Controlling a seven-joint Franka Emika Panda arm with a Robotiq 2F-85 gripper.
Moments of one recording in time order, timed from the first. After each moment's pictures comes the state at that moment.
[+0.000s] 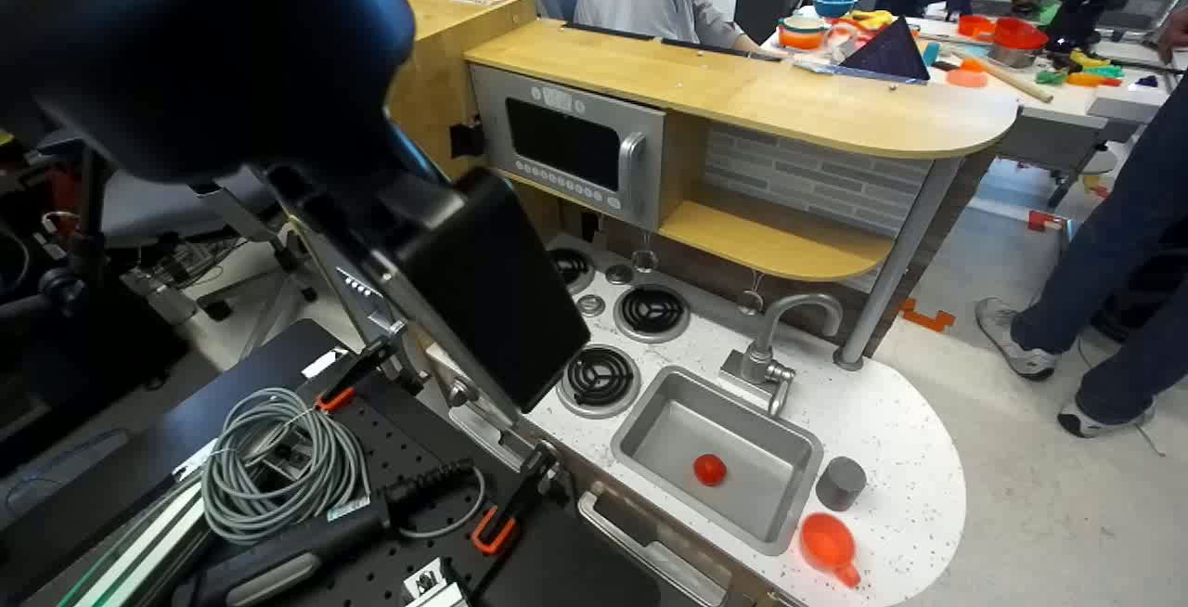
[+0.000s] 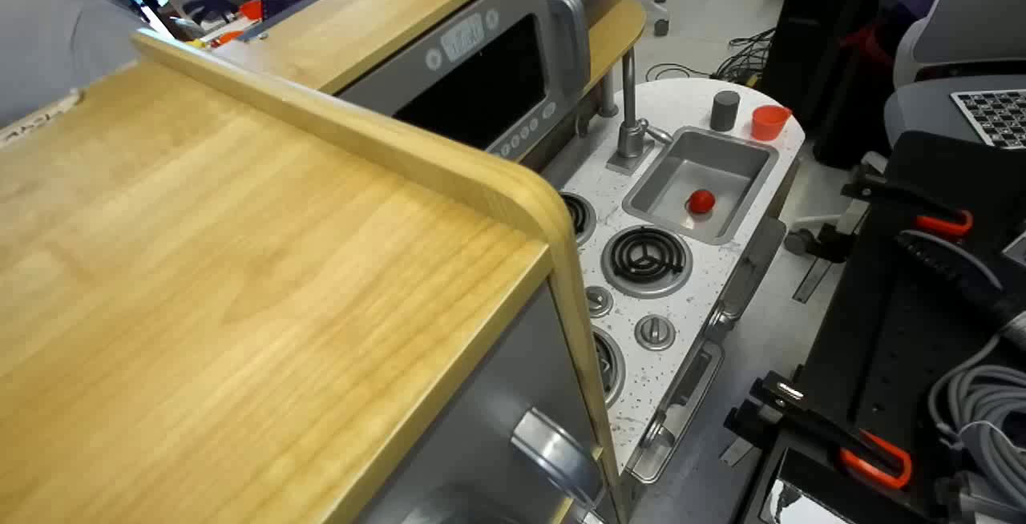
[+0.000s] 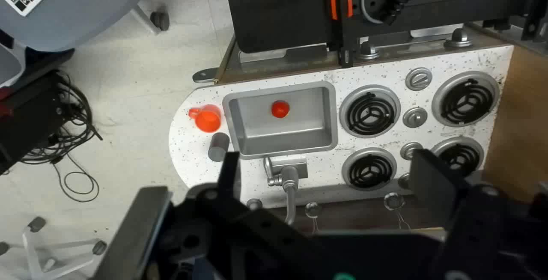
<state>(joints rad) -0.26 -0.87 -0.32 -2.75 -0.25 2.10 -0.28</state>
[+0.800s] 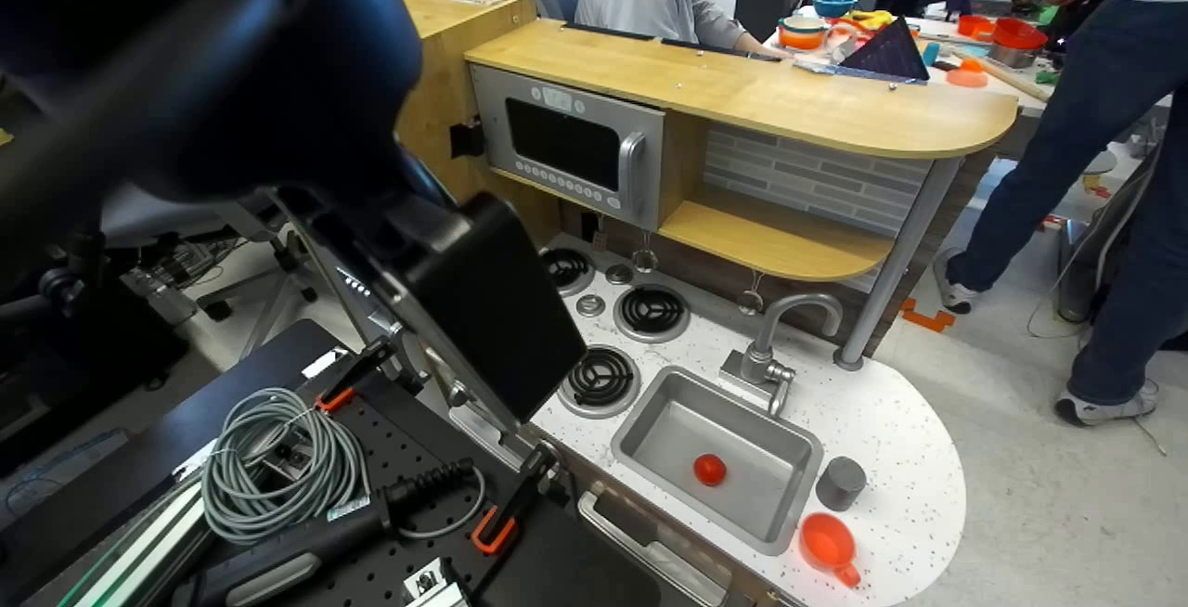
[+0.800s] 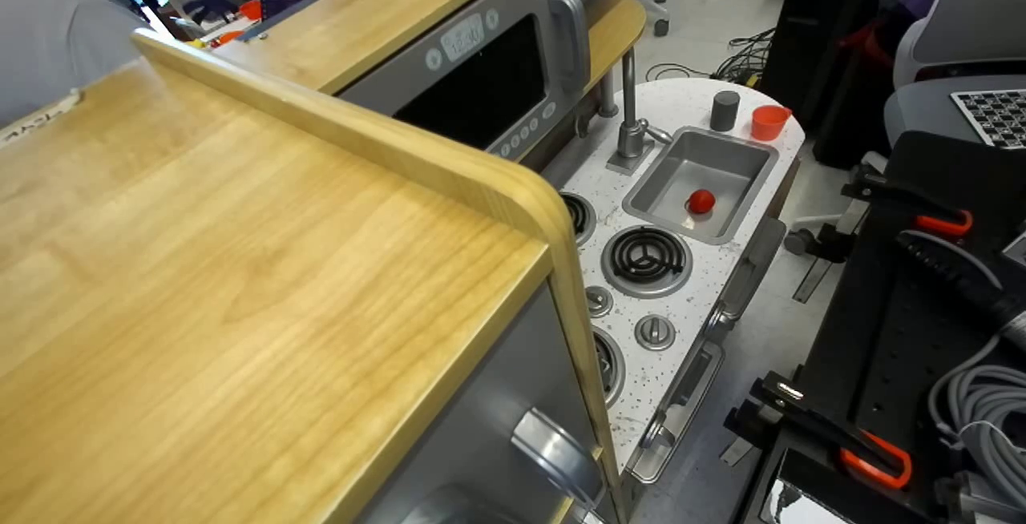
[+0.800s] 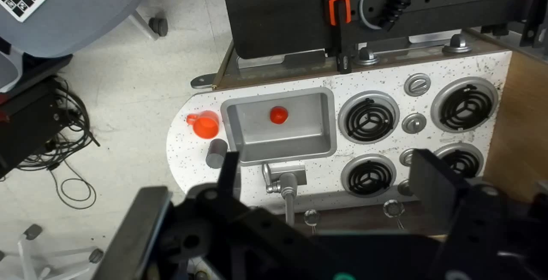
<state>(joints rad) -0.26 -0.86 -0.32 -2.75 -0.25 2.10 -0.28</state>
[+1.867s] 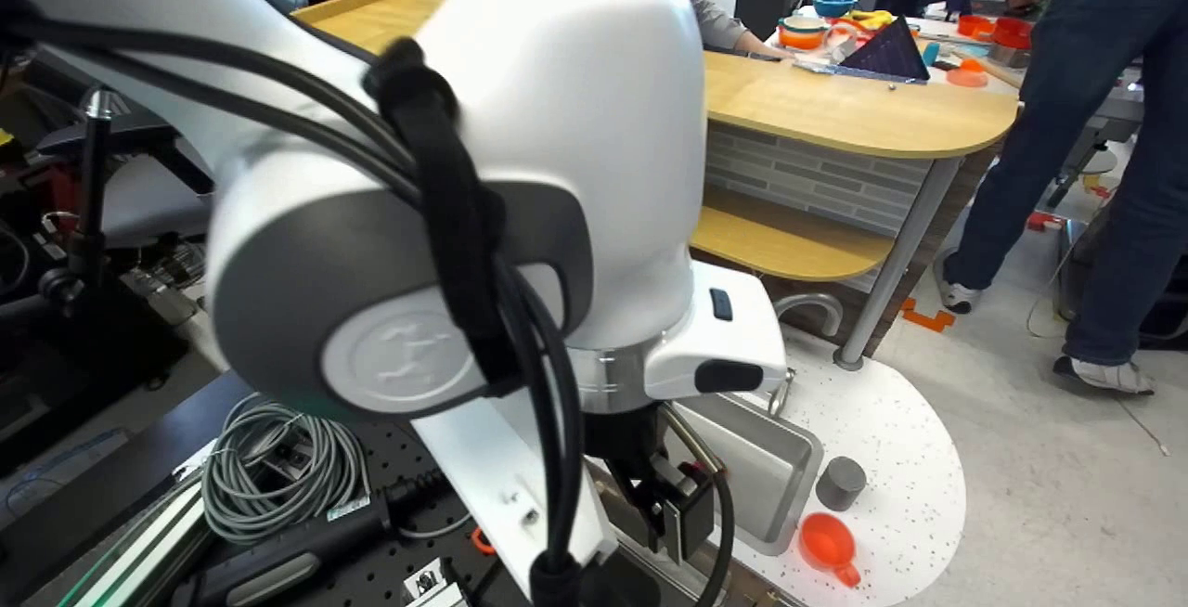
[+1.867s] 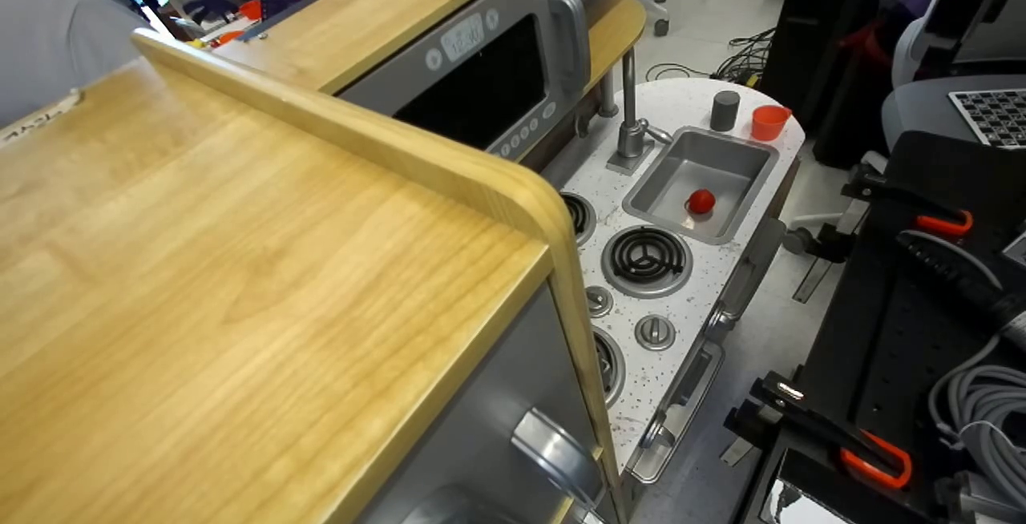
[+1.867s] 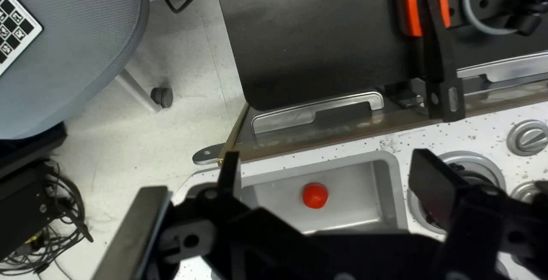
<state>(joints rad) -0.24 -0.02 -0.32 -2.67 -0.18 2.64 -0.21</state>
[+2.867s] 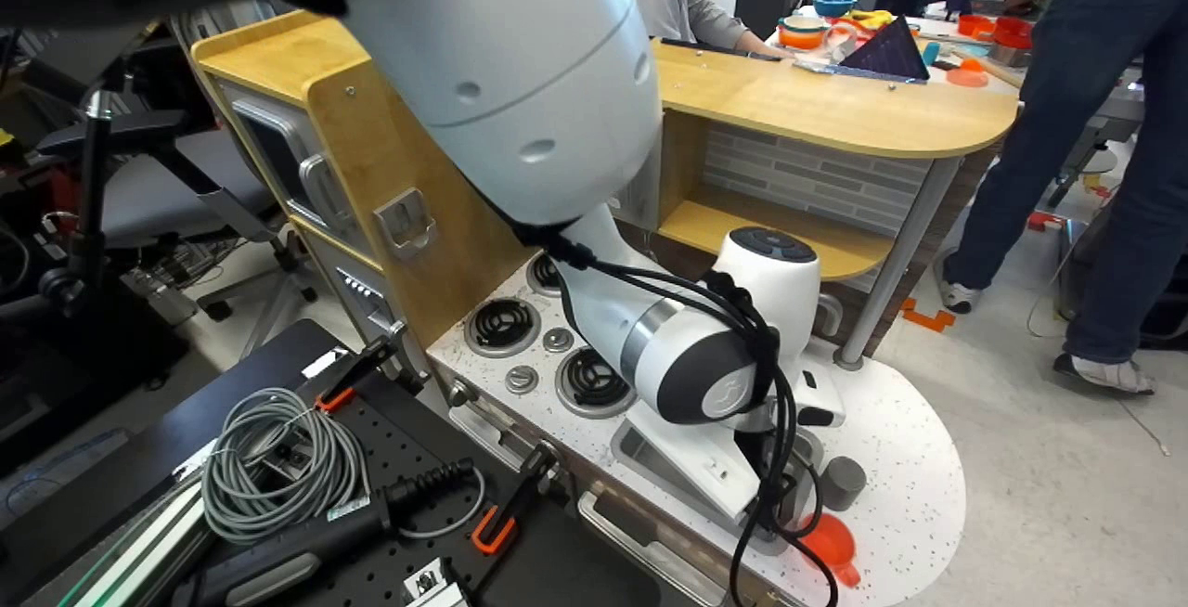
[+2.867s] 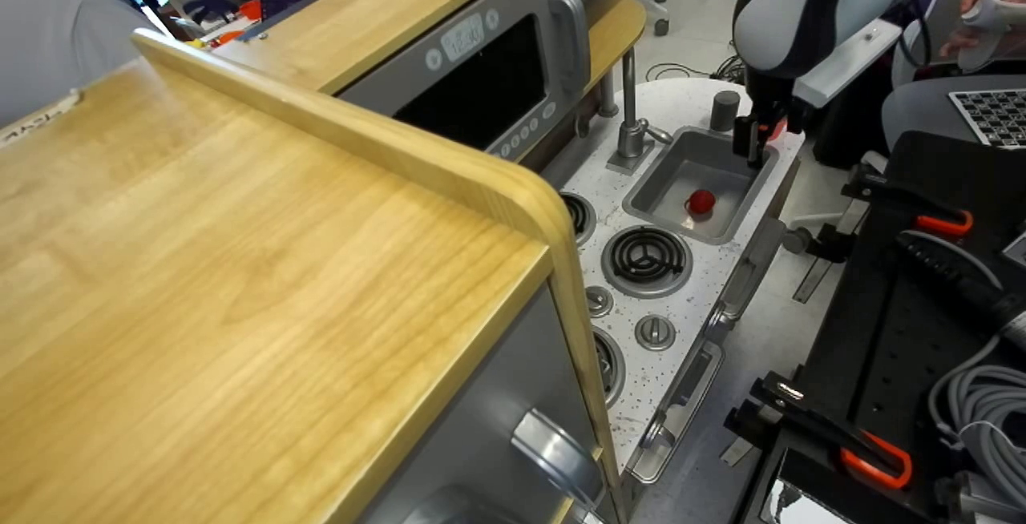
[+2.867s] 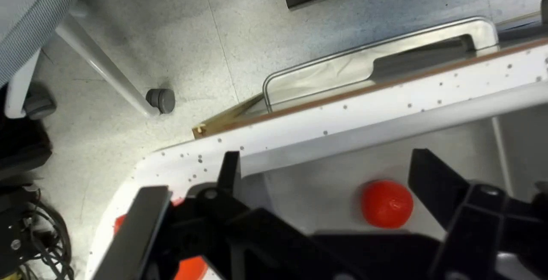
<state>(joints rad) -0.26 0.88 -0.20 -1.93 -0.06 2.67 -0.11</state>
